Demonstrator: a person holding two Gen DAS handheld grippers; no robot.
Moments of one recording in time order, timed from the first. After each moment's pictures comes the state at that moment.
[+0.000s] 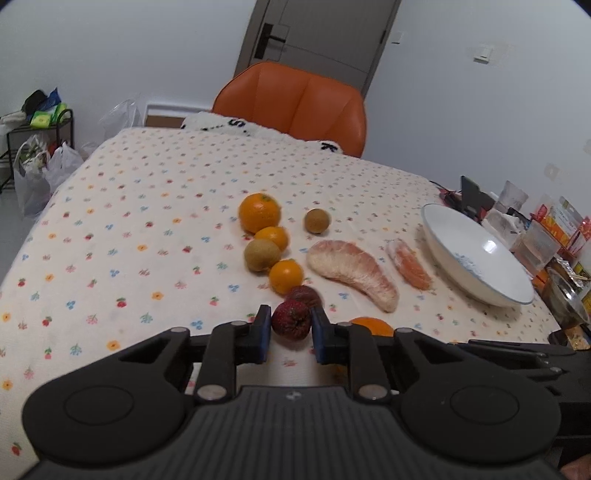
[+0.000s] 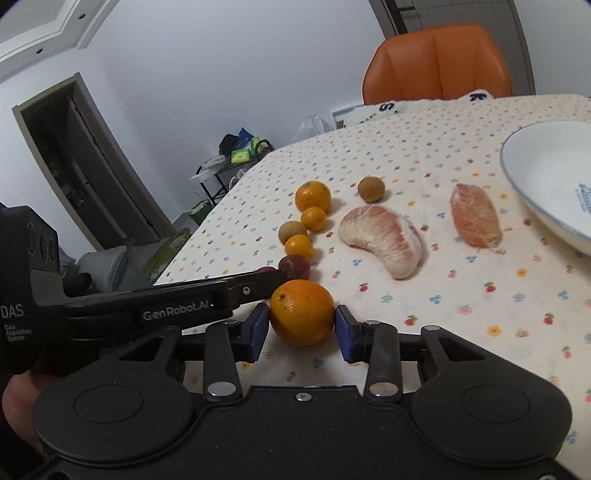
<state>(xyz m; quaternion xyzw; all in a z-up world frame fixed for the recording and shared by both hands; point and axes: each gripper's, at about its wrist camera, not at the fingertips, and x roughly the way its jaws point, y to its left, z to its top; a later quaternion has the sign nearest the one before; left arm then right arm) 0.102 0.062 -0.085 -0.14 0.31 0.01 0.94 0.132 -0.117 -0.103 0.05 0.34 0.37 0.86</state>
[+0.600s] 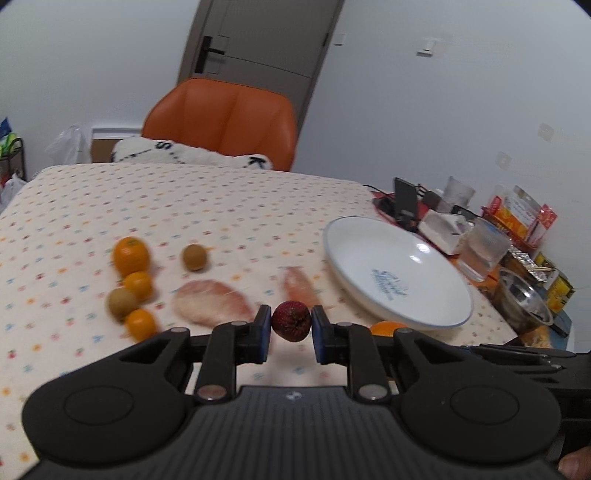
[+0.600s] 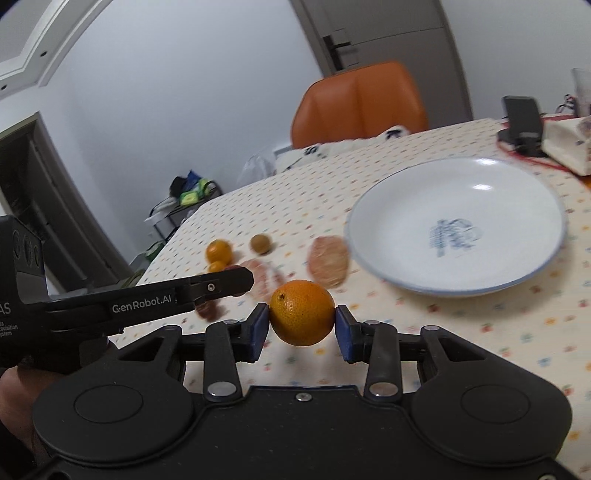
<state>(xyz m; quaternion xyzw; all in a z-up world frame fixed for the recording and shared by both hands) 0.141 -0.017 -0.056 -0.12 0.29 -0.07 0.95 0.137 -0.216 -0.073 0.08 0.31 0.29 0.90</state>
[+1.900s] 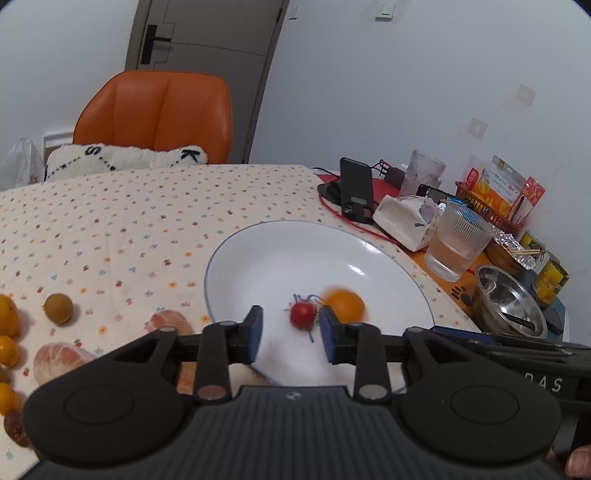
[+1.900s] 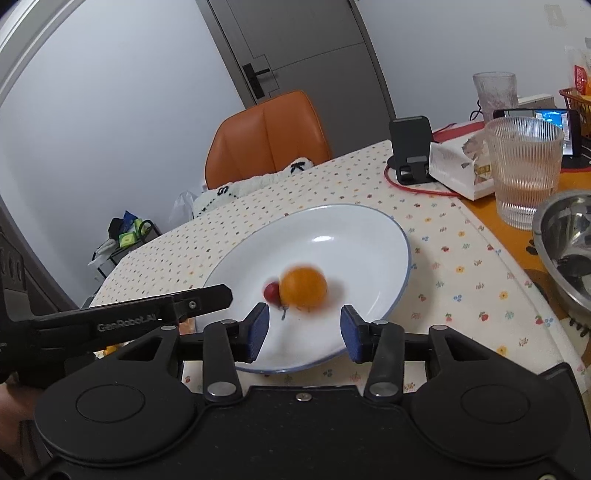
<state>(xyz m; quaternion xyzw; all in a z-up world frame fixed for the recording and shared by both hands) 0.220 -0.103 -0.055 -0.09 0.32 -0.11 0.94 0.189 -0.305 -0.066 0.11 0.30 0.19 0.93</state>
